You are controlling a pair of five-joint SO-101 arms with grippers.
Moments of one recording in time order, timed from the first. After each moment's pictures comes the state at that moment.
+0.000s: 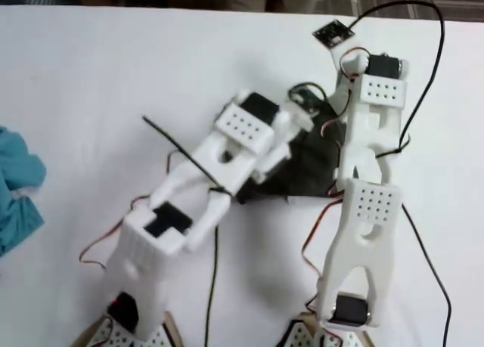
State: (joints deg) left arm 29.2 31.2 -26.2 93.1 -5.3; right arm 5.1 57.0 -68.2 92.1 42.6
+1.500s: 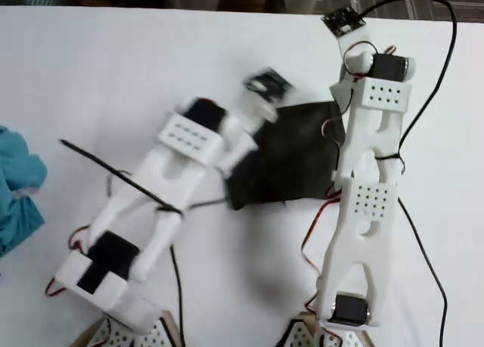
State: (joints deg) left arm 18.1 4.7 1.0 78.4 -9.7; right arm 5.0 62.8 -86.2 100.0 36.8
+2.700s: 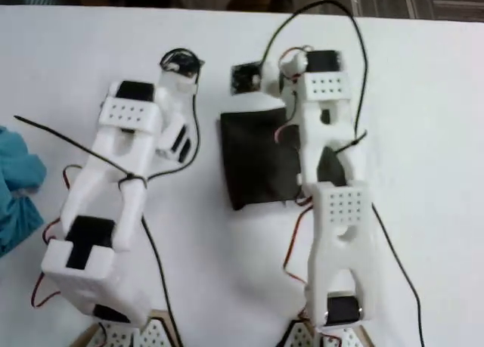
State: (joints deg) left arm 0.4 9.8 1.1 80.3 -9.7; right arm -10.0 54.0 -64.6 95.2 85.5
